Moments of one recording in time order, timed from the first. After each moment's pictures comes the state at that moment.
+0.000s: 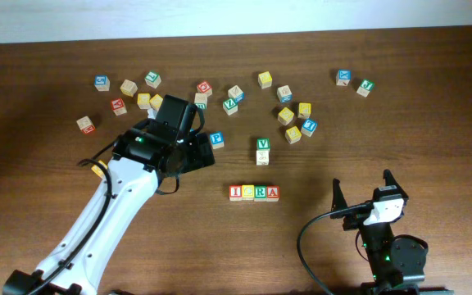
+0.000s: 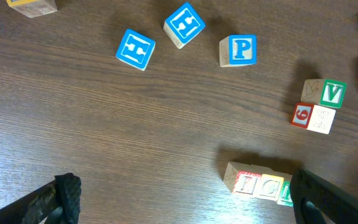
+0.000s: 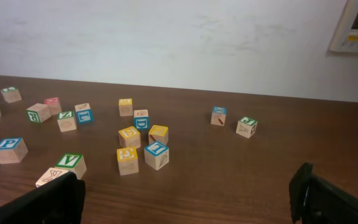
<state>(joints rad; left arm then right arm) -0.39 1.50 1.25 -0.96 -0.08 -0.62 0.02 0.01 0.01 -0.07 -0.09 -0.02</state>
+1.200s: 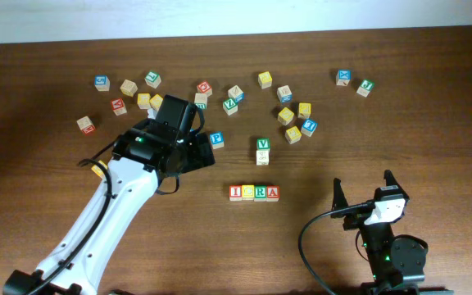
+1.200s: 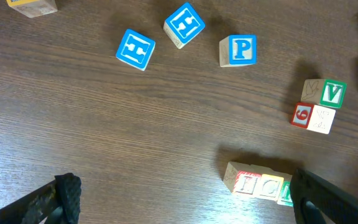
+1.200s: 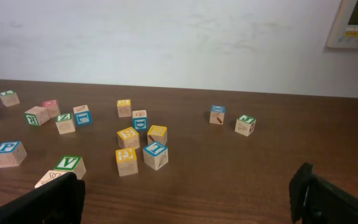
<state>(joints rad) -0.39 1.50 1.25 -0.96 -0.08 -0.62 0.02 0.01 0.01 -0.07 -0.08 0.00</state>
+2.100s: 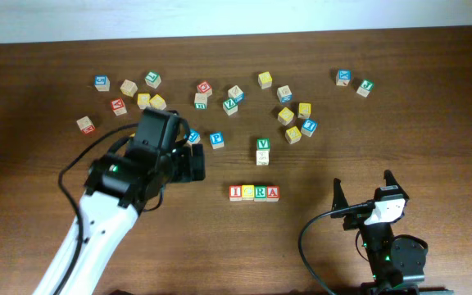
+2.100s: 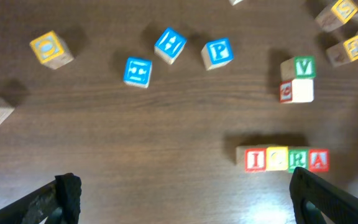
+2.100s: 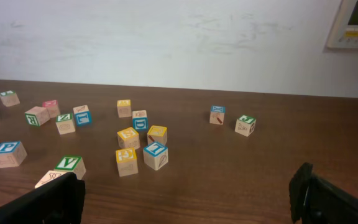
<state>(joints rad) -0.38 1.29 1.18 -0.95 -0.08 -0.36 0.02 0.01 0.01 -0.07 -0.08 0.00</state>
